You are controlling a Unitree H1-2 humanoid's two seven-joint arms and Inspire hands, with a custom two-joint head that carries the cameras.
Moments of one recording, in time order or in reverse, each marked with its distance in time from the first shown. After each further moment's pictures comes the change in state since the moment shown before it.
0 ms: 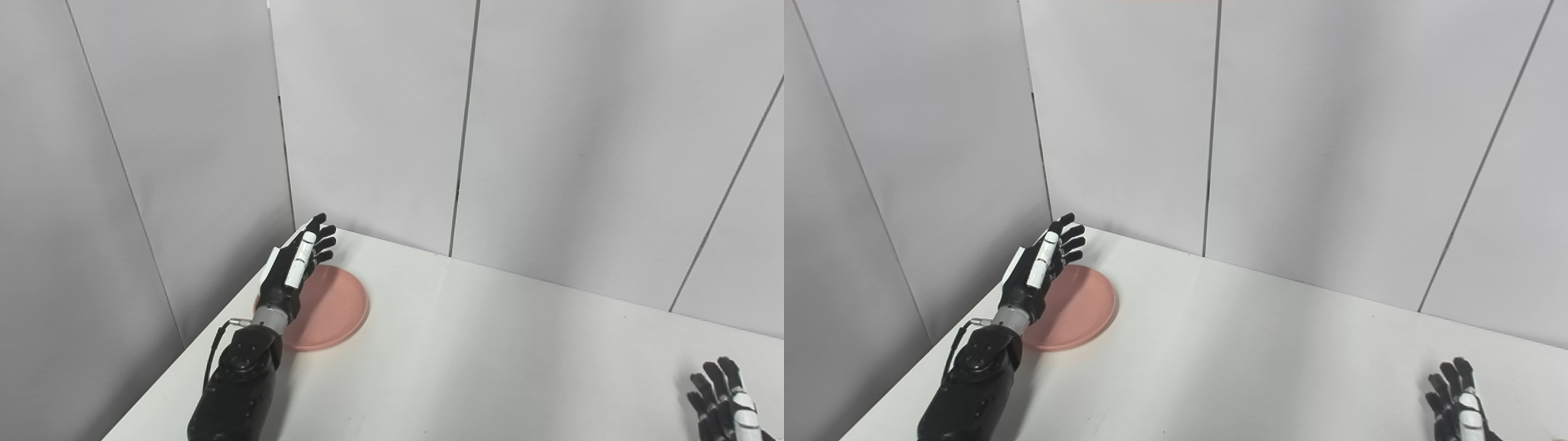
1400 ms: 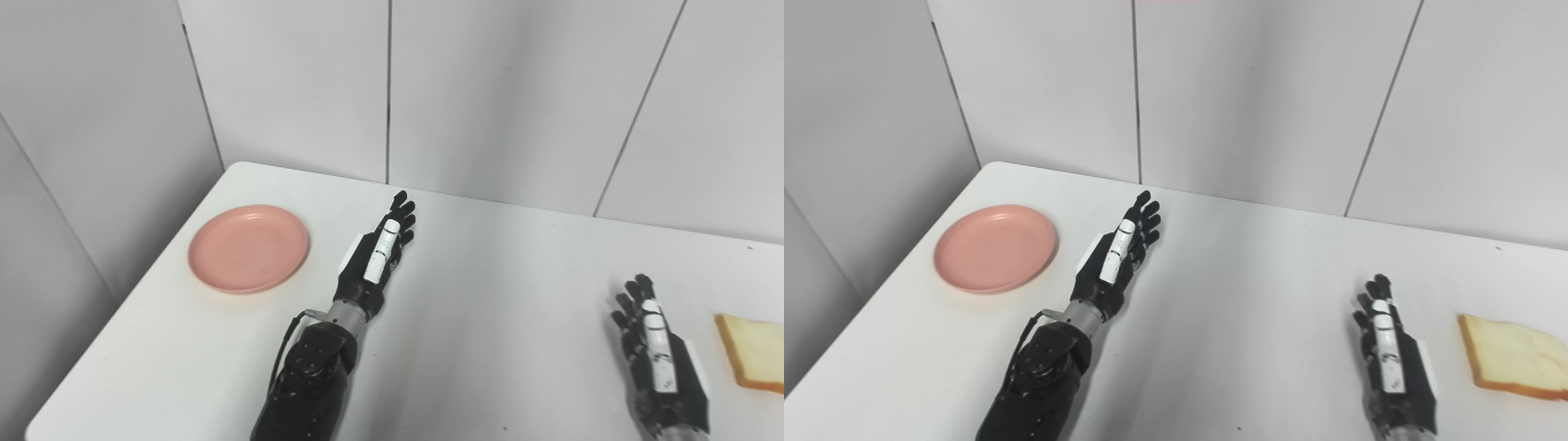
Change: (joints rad) left arm 0.102 -0.323 -0.256 -0.275 0.029 0.121 -0.062; right arm 0.096 0.006 0.023 -0.189 -0.043 0.180 -0.081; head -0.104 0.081
